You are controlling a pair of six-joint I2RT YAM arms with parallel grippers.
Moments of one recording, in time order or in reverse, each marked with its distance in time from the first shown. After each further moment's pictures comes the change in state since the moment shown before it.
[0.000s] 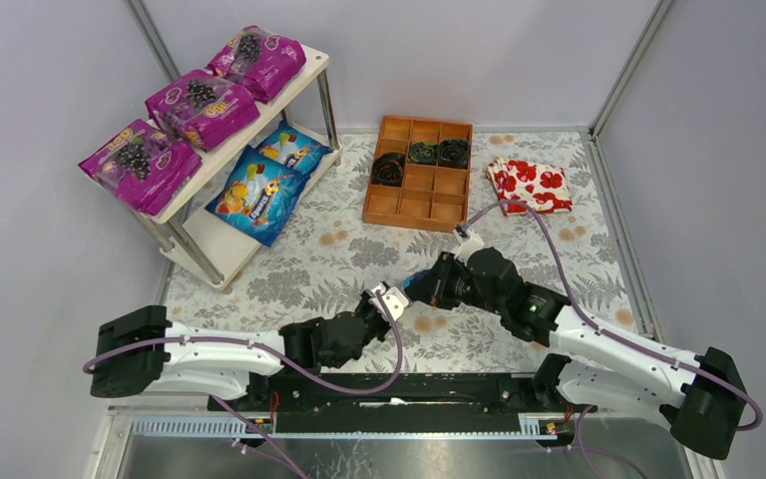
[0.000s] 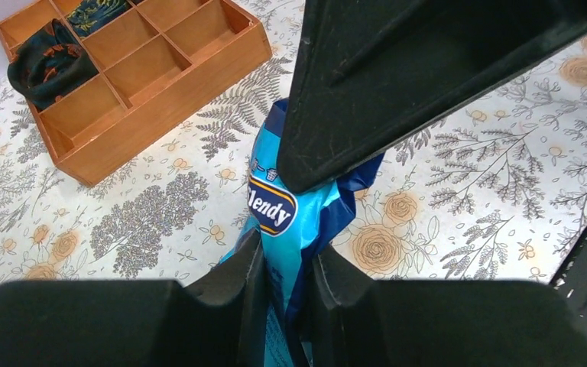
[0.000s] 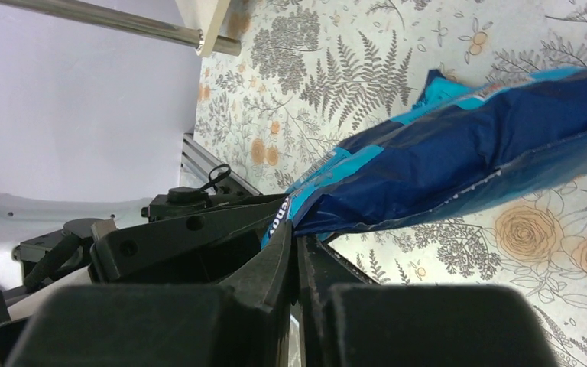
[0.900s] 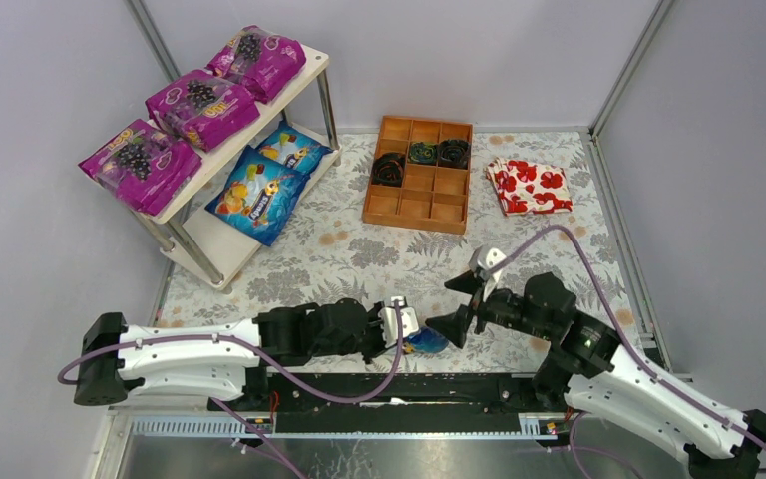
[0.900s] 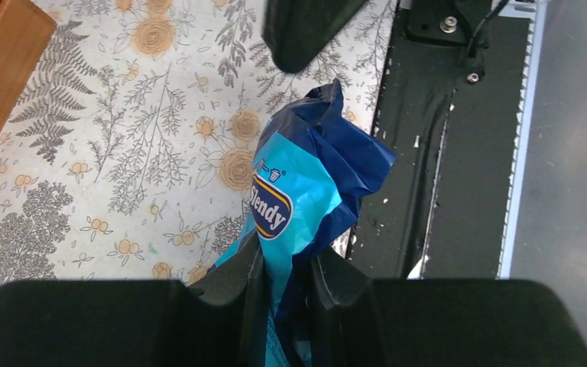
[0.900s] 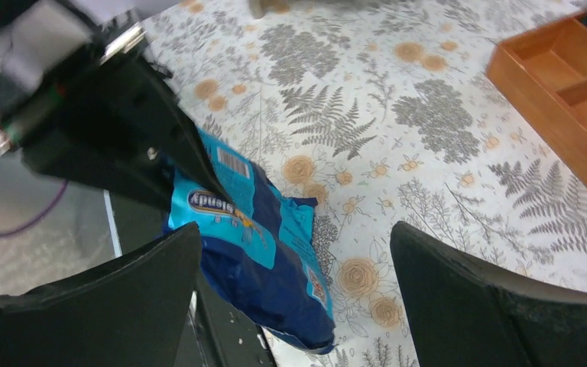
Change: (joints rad) left arm 0.008 -0.160 0.236 -0.642 0.506 0.003; right arm 0.000 -0.365 -0.014 -0.178 -0.143 -0.854
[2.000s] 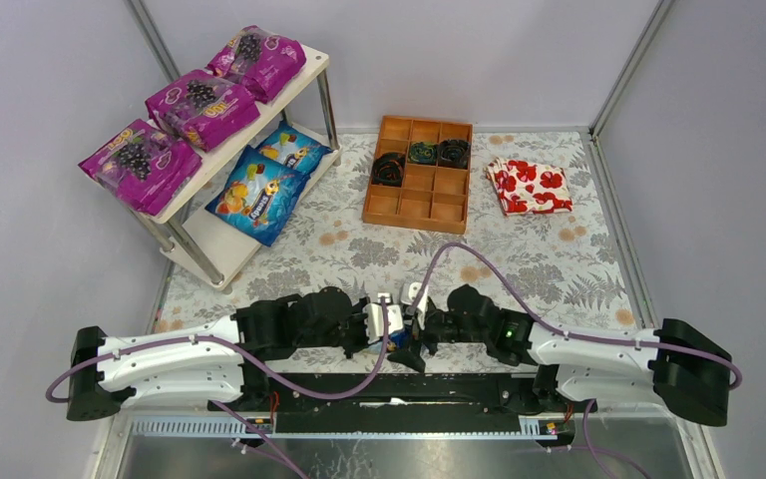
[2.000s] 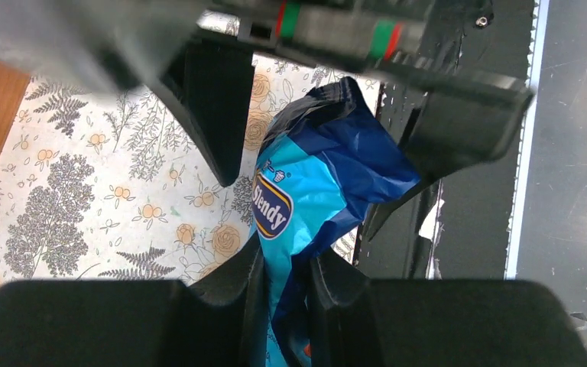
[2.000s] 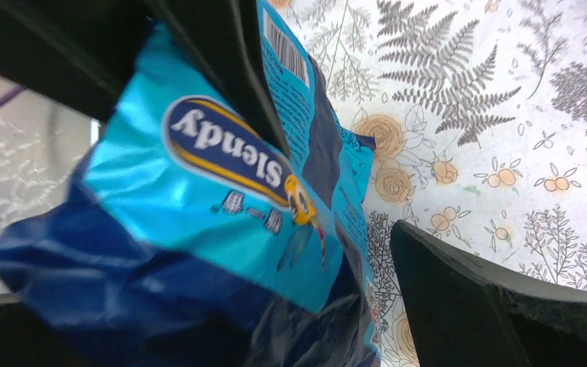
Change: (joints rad) left arm 0.087 -0.104 0.042 -0.217 0.113 0.099; right arm 0.225 0.466 -0.200 0.565 -0.078 -0.149
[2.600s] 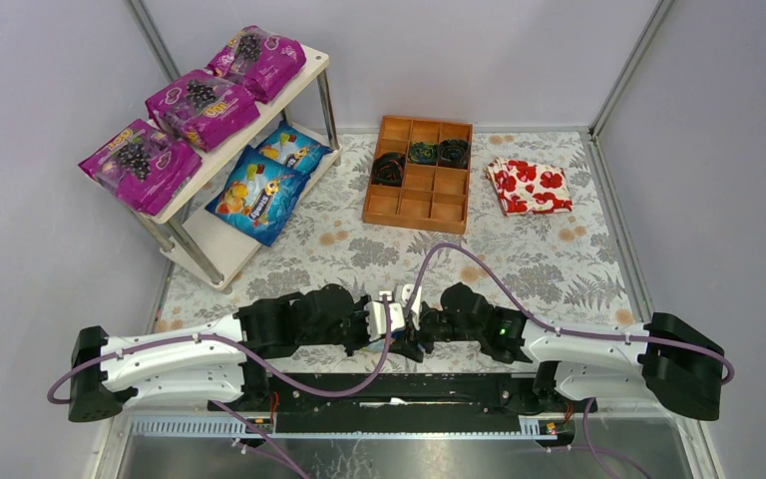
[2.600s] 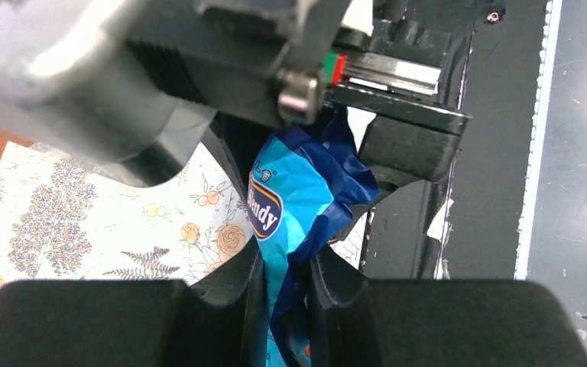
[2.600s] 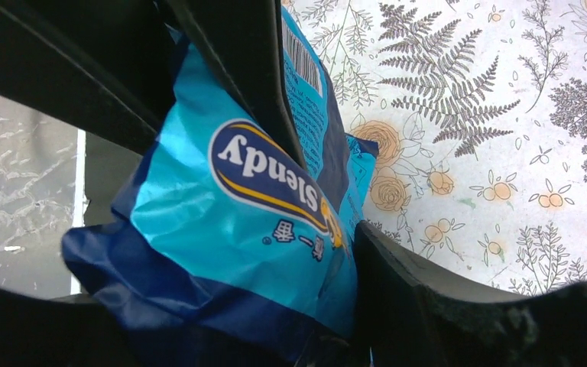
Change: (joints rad) left arm 0.018 0.018 0.000 0.008 0.016 0.018; right arm 0.002 0.084 0.045 -0.020 -0.009 -0.065
